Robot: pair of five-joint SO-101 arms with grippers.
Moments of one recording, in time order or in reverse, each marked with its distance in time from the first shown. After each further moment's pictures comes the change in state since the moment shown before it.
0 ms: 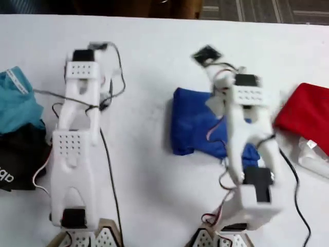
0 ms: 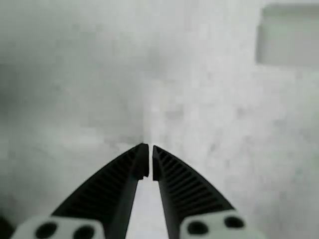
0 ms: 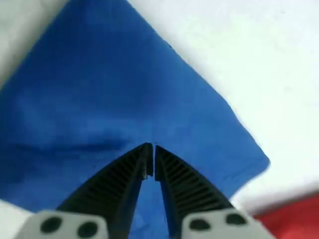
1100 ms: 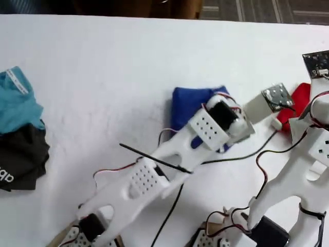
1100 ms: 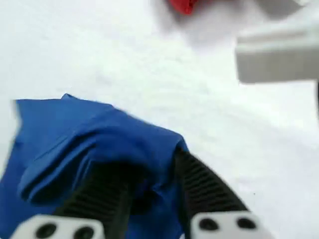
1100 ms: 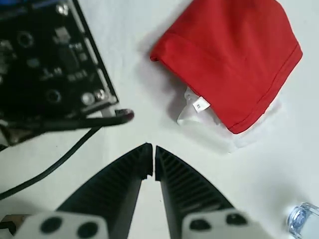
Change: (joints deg) left arm 53.8 5.5 -33.8 -7.8 -16.6; right arm 35.6 -31.9 -9.4 31.9 2.4
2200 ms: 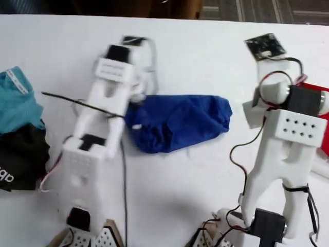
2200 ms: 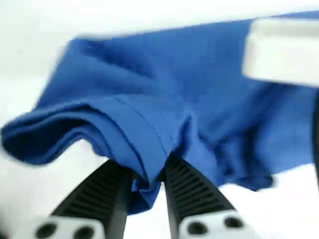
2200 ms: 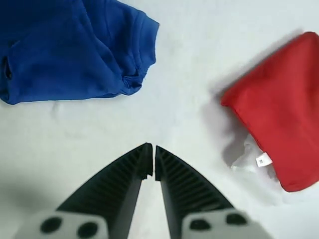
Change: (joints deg) left arm -34.8 -25.4 39.9 9.1 24.1; right arm -19.9 4.5 0.0 0.0 -10.5
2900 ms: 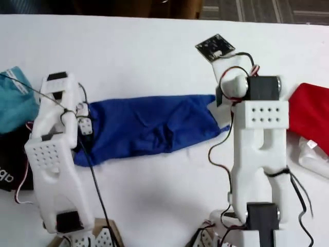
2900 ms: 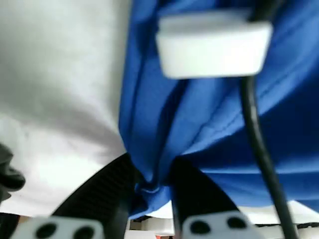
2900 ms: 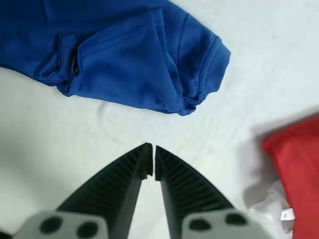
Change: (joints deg) left arm -30.9 15.1 23.4 0.5 -2.0; right arm -16.6 3.3 0.0 0.0 0.0
